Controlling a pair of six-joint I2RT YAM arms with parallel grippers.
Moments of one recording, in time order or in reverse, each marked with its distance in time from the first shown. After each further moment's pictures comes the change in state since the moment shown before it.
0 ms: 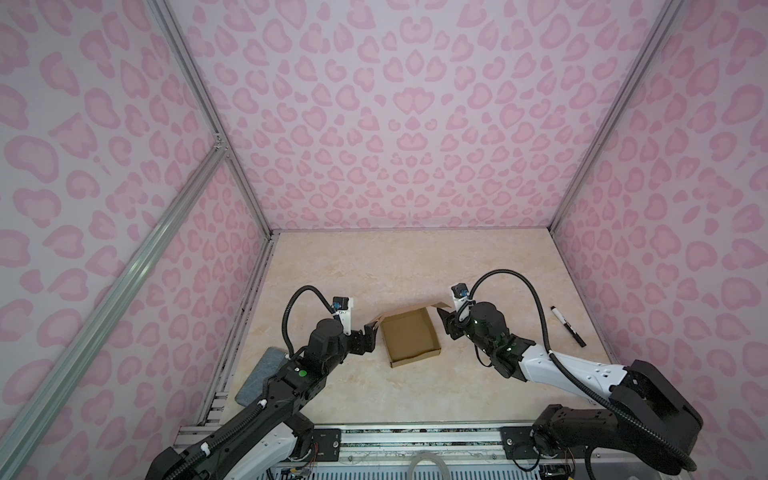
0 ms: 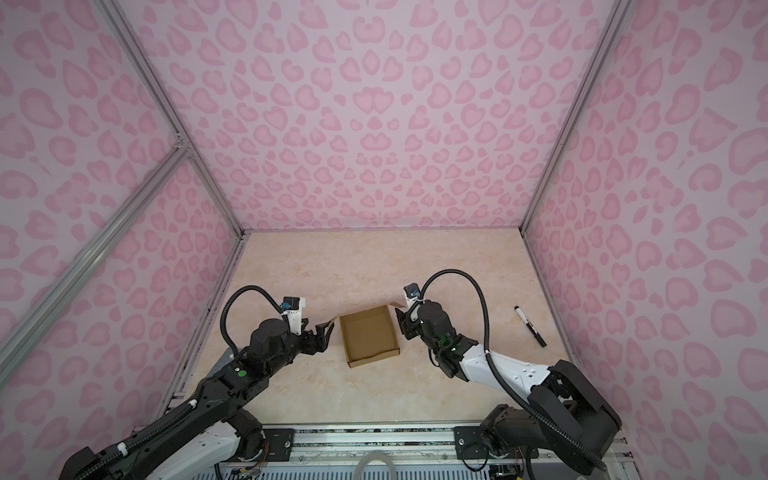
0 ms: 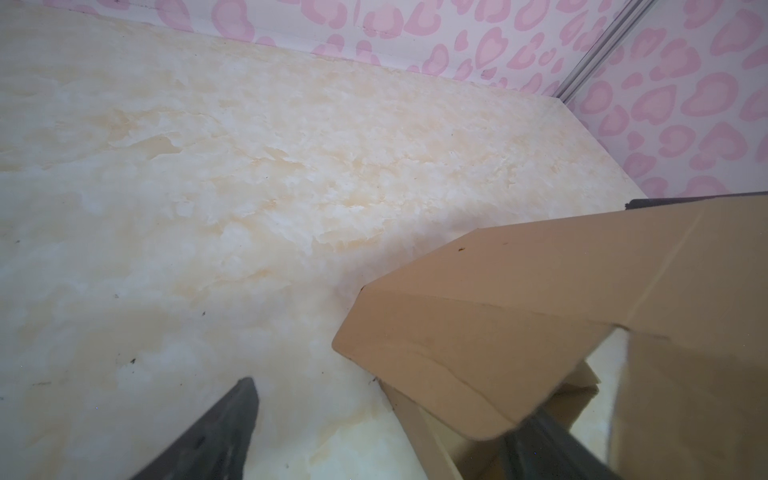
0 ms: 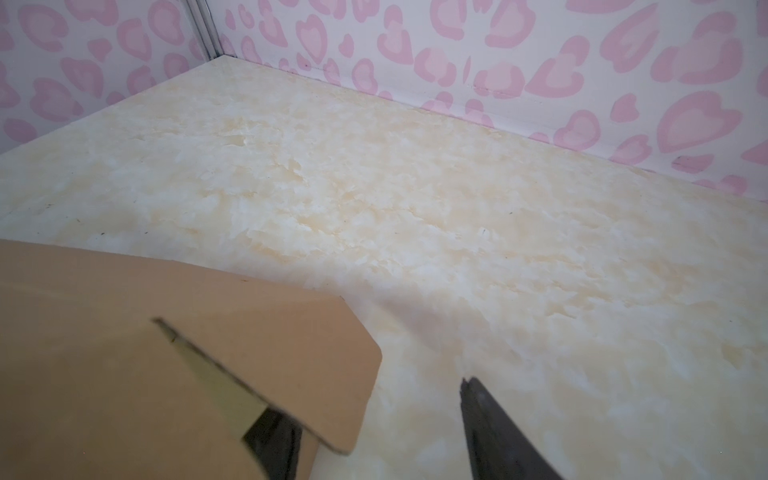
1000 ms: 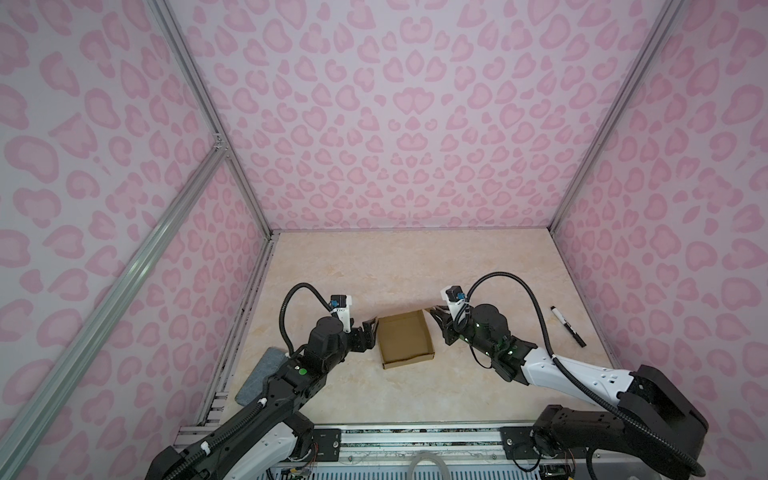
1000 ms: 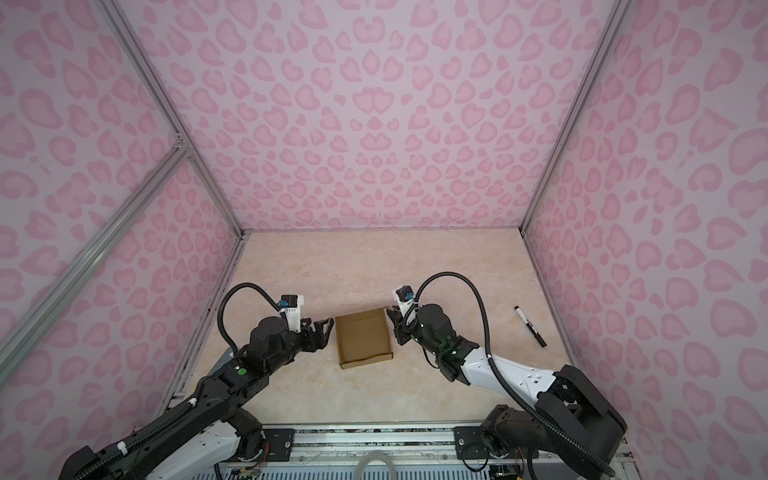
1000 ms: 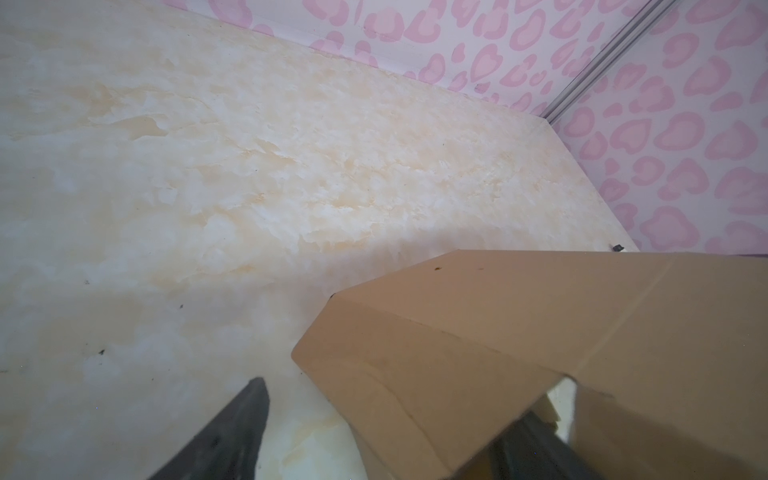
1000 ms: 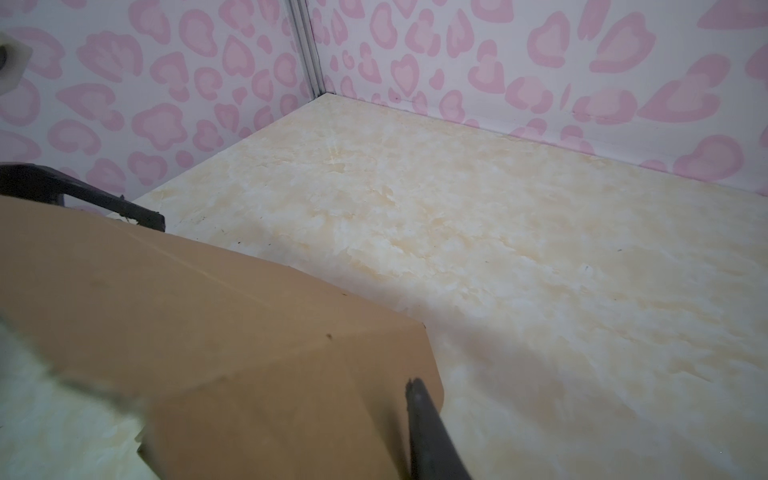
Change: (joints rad) left arm 0.001 0.009 0.019 -0.002 0.036 -0.105; right arm 0.055 -0.046 0.011 -0.005 -0.189 0.055
